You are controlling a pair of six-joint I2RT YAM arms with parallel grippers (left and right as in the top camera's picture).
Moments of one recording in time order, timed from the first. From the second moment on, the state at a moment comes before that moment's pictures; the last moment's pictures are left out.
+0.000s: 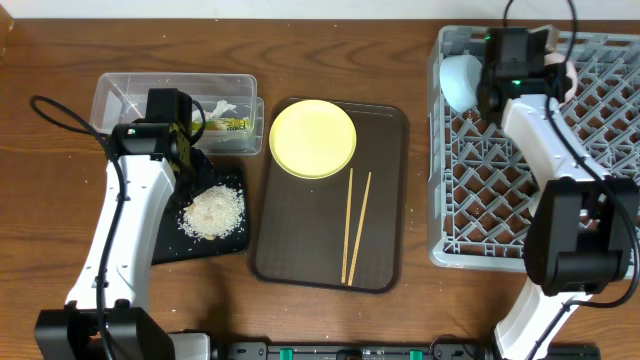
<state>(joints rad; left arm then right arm) 0.02 1.50 1.24 -1.18 -0.17 -0.64 0.07 1.98 1.49 -0.45 1.07 -0.16</state>
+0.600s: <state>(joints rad) 0.02 1.50 1.24 -1.18 -0.17 -0.64 0.10 1.83 1.48 -0.71 0.51 0.12</state>
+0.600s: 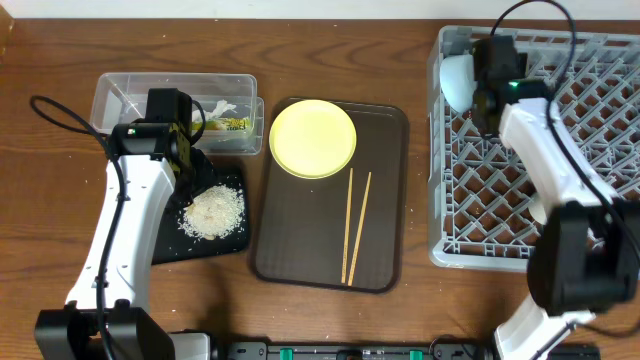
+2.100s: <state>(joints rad) 0.02 1.50 1.24 -1.18 -0.17 -0.64 0.63 2.04 1.42 -1.00 -0.09 0.54</state>
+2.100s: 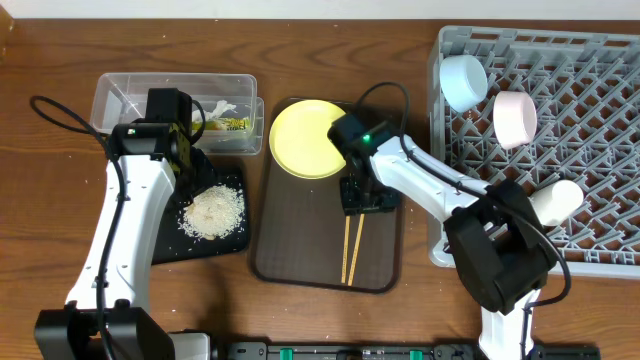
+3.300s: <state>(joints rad) 0.02 1.50 1.24 -1.18 -0.17 -0.64 0.34 1.62 1.37 -0.91 -0.04 0.33</state>
